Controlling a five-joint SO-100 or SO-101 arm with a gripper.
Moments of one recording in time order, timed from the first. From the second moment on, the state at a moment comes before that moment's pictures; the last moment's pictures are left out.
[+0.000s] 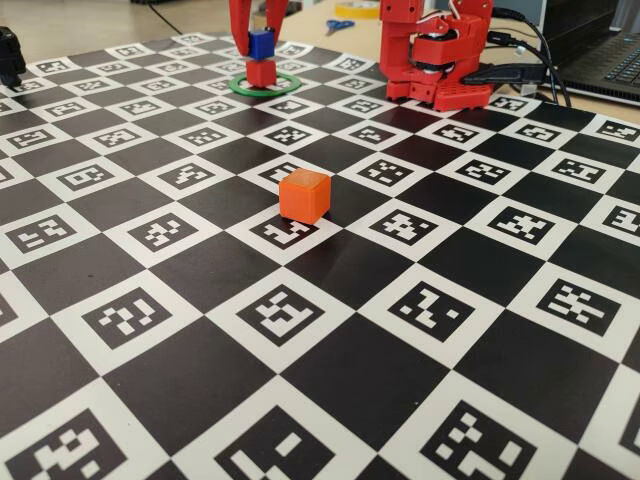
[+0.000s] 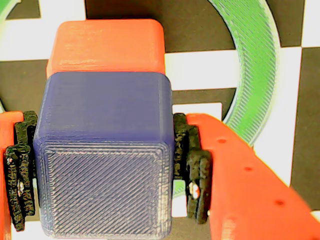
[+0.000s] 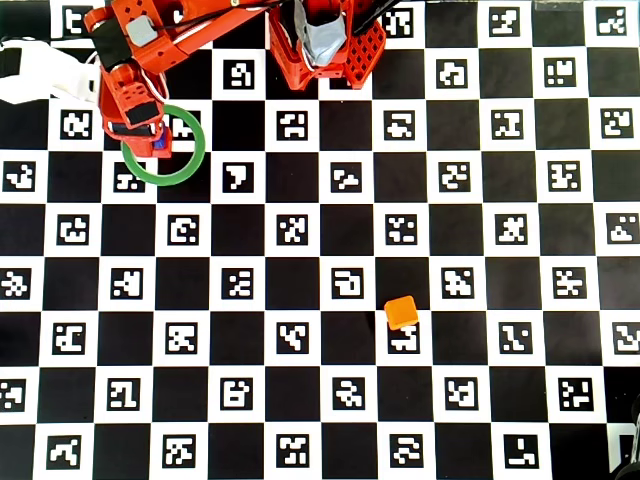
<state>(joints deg) 67.7 95.0 112.9 67.4 -65.0</state>
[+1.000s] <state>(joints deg) 66.4 95.0 113.3 68.5 -64.9</state>
